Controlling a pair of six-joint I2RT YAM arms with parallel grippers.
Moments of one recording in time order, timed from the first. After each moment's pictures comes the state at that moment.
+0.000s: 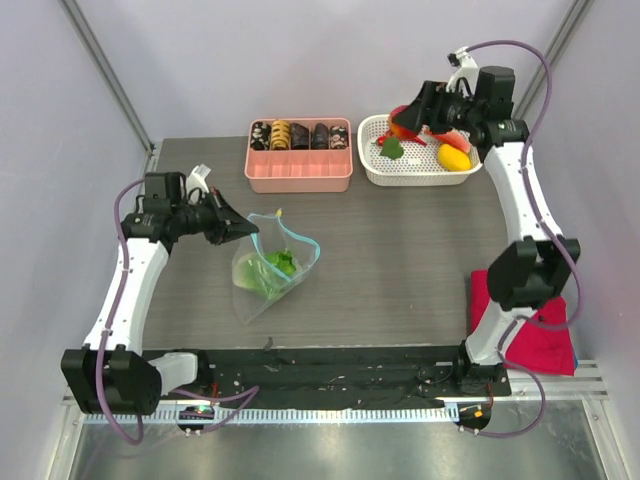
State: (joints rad) left arm -0.02 1.19 1.14 -0.75 0.76 -0.67; right arm 0.02 1.84 1.92 -0.46 -0.62 0.19
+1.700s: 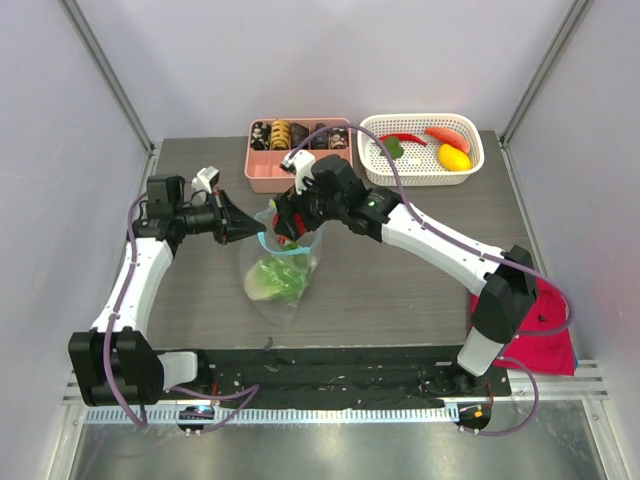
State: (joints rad) left arm 0.02 1.24 1.02 -0.47 1.12 -0.82; right arm 0.84 1.70 1.56 -0.41 -0.17 0.11
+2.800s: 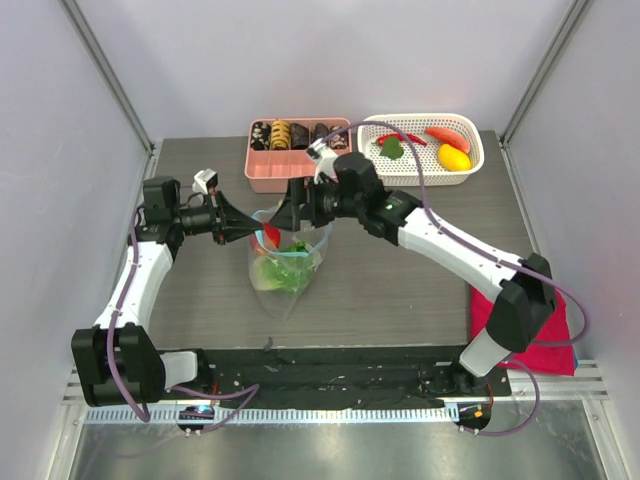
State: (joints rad) left arm 0.06 1.24 0.94 -0.30 1.25 -0.98; right arm 0.78 1.62 1.44 -0.22 -0.35 0.55
